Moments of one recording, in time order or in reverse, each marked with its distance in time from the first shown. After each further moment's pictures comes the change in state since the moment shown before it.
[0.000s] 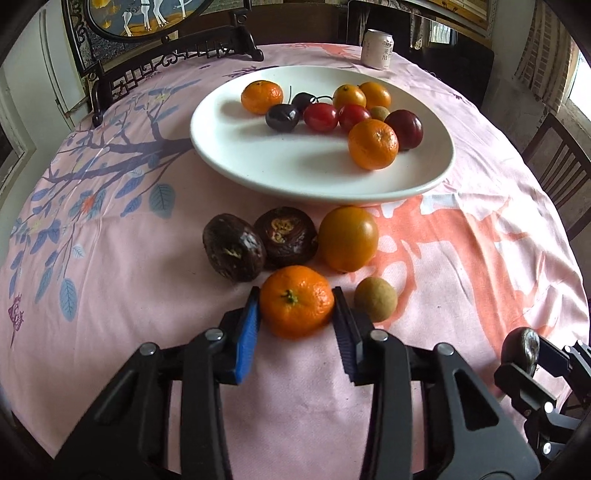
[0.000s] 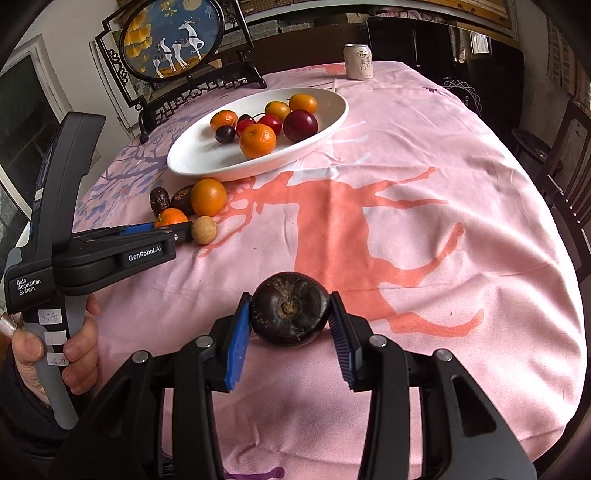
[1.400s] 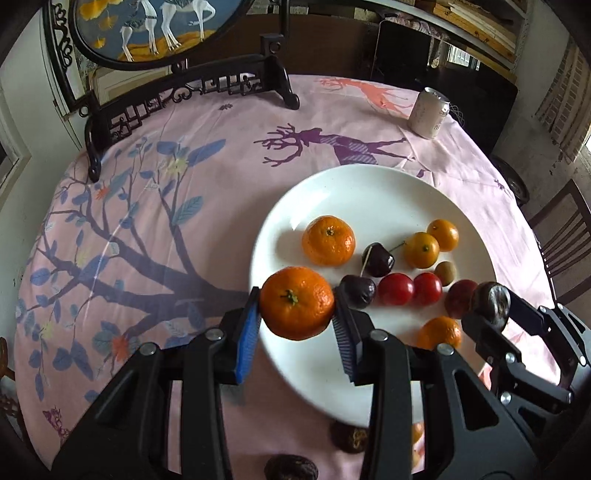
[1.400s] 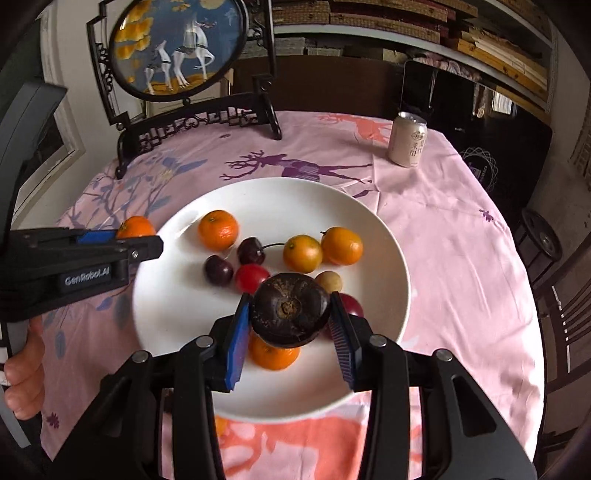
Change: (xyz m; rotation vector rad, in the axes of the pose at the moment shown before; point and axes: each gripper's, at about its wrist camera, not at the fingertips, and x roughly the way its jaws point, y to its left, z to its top) left arm 0.025 0.070 0.160 -0.065 0.012 -0.015; right arm 0.090 0.044 0.183 -0.155 -0.036 -0.101
